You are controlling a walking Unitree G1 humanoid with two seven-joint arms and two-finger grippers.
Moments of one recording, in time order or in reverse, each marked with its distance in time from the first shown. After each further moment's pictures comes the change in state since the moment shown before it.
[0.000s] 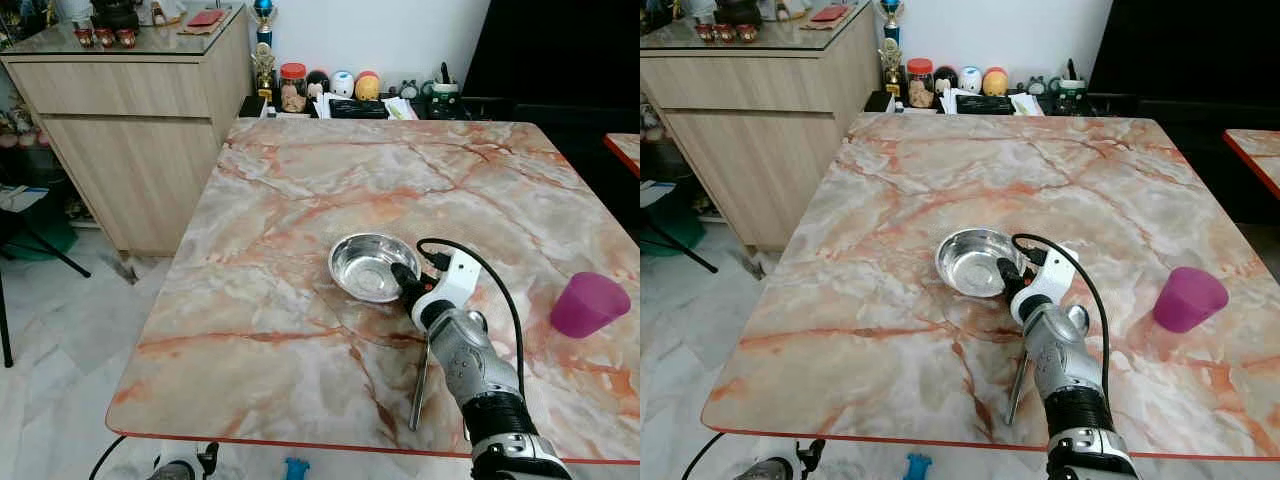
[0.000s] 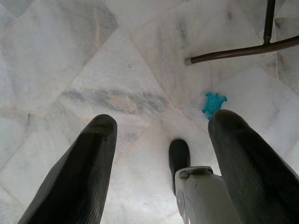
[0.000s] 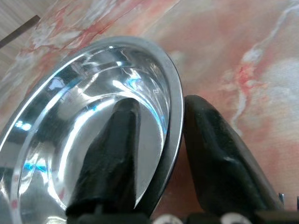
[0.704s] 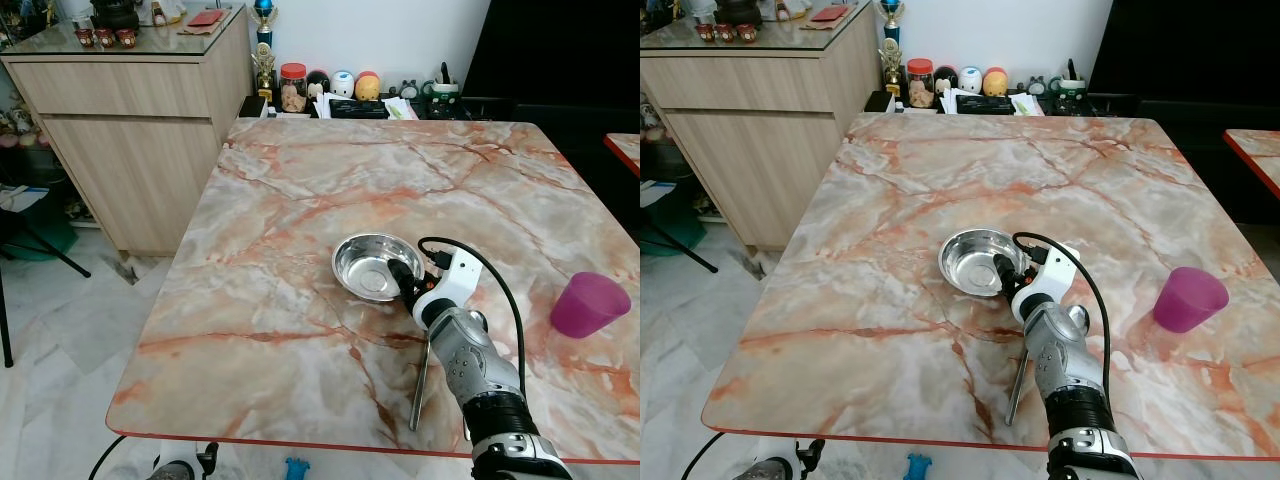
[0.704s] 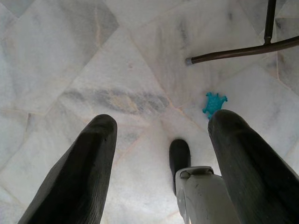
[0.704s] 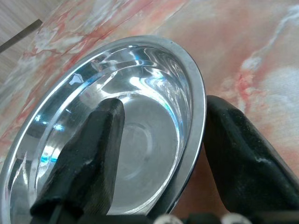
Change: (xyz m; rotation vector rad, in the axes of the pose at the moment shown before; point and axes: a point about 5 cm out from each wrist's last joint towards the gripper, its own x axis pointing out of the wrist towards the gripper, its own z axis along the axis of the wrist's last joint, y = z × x) left arm 0.000 0.000 0.000 0.000 0.000 0.001; right arm 0.000 0.000 0.003 -0.003 -0.015 0.002
